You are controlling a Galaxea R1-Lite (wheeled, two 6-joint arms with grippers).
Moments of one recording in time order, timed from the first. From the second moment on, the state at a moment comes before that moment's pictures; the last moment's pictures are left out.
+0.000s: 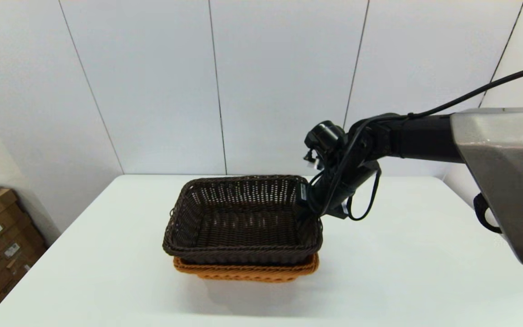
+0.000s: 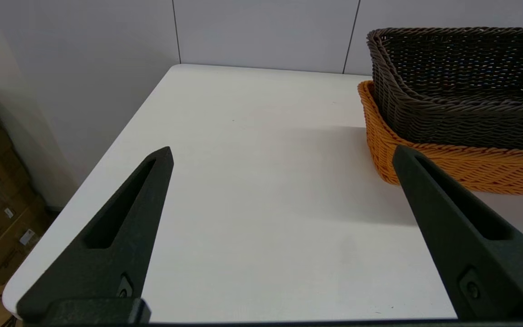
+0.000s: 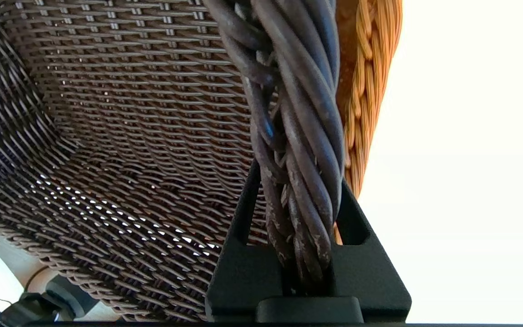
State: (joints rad) left arm -0.01 0.00 0.00 0.00 0.03 -0.08; right arm 0.49 2.28 -1.92 0.81 0.27 0.56
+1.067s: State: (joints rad) left arm -0.01 0.00 0.00 0.00 0.03 -0.08; right arm 0.43 2.31 -1.94 0.80 0.25 0.56
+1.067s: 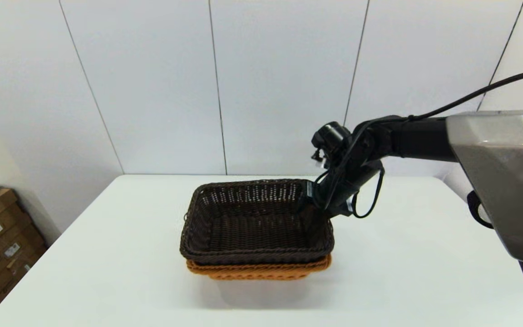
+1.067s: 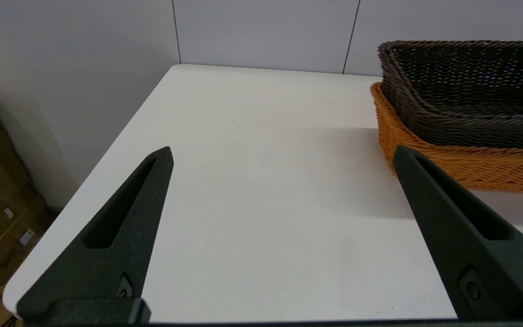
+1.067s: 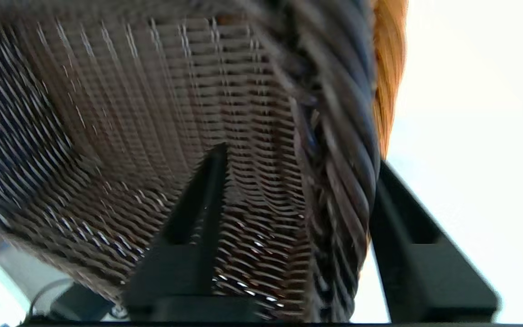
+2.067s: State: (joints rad) left arm -0.01 0.00 0.00 0.00 0.03 -0.08; right arm 0.27 2.12 -1.94 0.82 0.09 0.59
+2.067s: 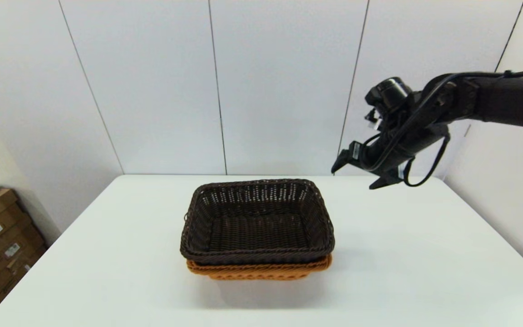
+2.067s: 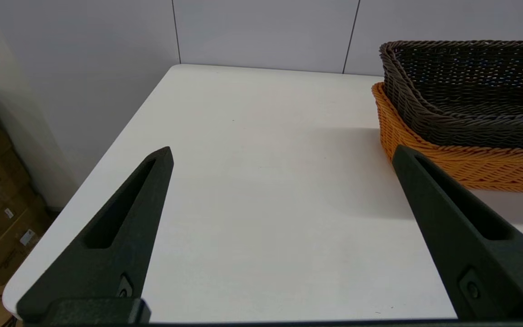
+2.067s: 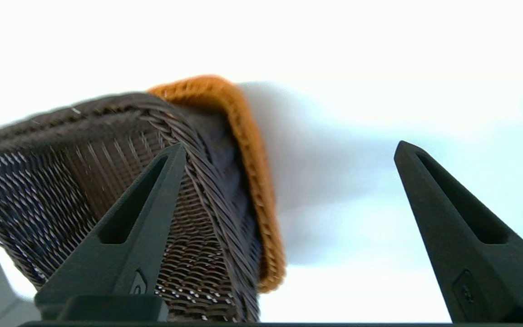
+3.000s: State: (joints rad) left arm -0.01 0.00 0.00 0.00 0.03 -0.08; right arm 0.13 1.40 -1.93 1.15 -0.14 0.35
